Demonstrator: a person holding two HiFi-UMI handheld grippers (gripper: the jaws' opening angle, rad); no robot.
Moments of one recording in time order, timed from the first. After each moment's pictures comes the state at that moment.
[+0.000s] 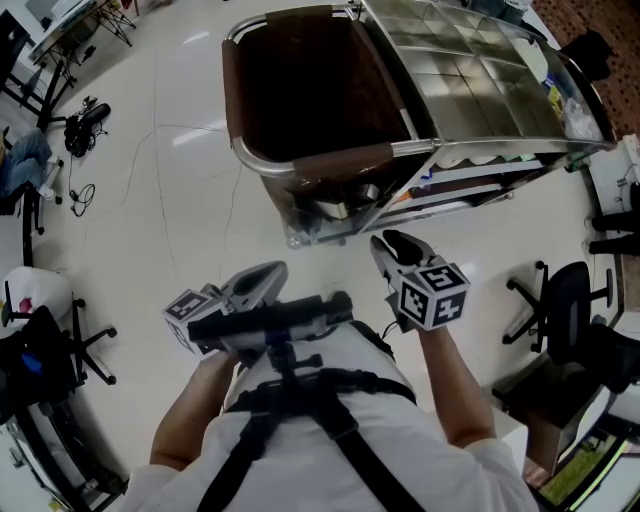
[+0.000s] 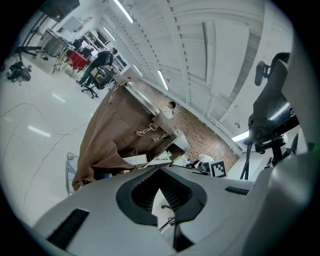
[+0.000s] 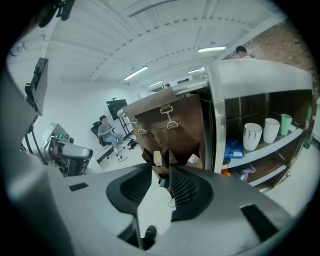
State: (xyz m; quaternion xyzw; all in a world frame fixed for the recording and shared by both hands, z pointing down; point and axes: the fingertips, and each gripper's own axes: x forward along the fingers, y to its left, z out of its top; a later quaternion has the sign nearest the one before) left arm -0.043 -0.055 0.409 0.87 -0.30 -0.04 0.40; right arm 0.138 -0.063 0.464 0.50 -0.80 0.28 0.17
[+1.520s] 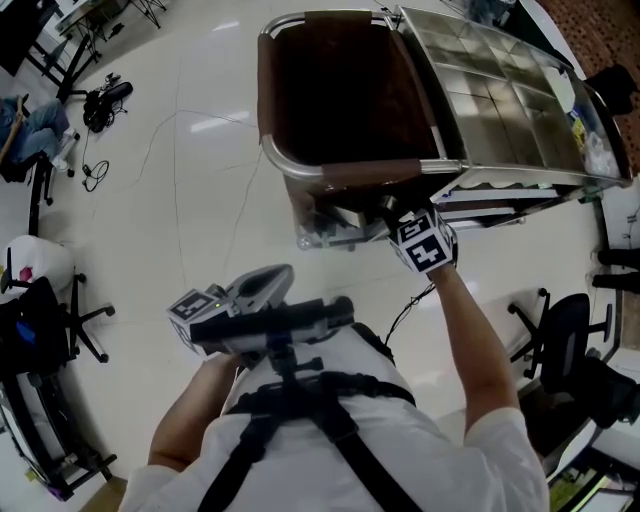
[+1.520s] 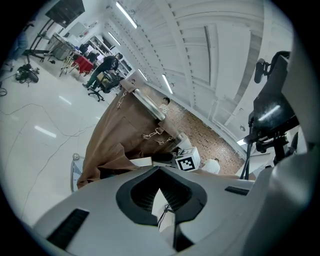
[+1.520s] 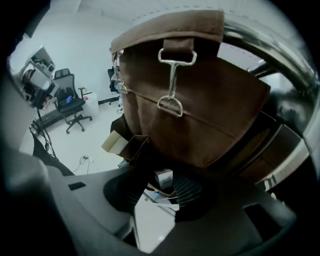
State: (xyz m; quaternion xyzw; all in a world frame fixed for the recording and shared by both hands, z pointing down) left arm -0.060 -0.055 0.412 0.85 -0.34 -0.05 0.40; right arm 0.156 -0.166 0.540 0.43 -0.78 0.10 0.45
